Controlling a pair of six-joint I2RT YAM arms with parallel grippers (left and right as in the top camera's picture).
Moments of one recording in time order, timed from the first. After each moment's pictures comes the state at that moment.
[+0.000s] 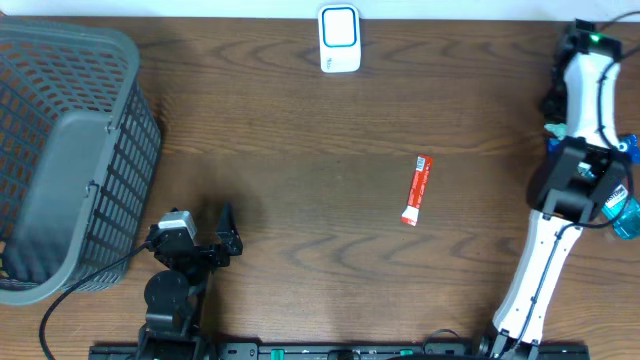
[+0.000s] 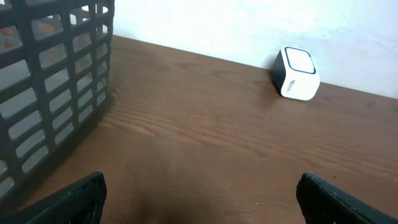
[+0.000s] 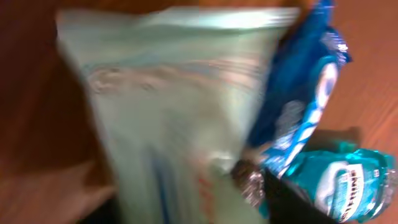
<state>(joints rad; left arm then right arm) -0.13 0.10 0.04 -0.14 -0.09 -0.25 -0.32 2.68 2.54 -1.39 0.52 0.43</state>
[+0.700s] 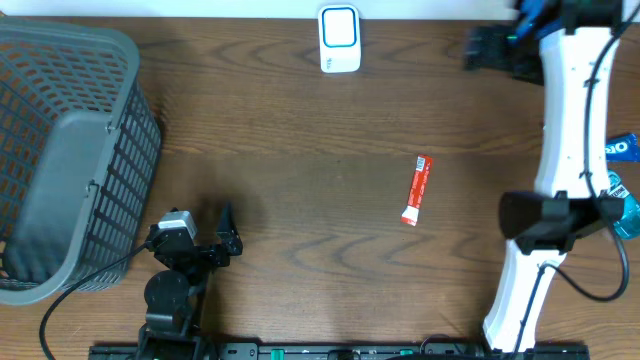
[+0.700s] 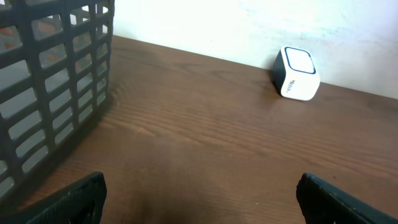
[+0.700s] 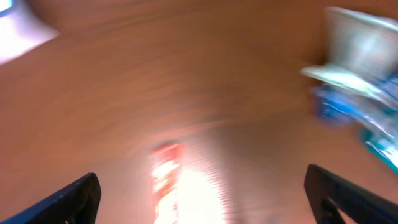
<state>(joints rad) -0.13 0.10 0.04 -0.14 -0.09 -0.25 0.03 2.24 2.68 -1.69 0.00 0.21</state>
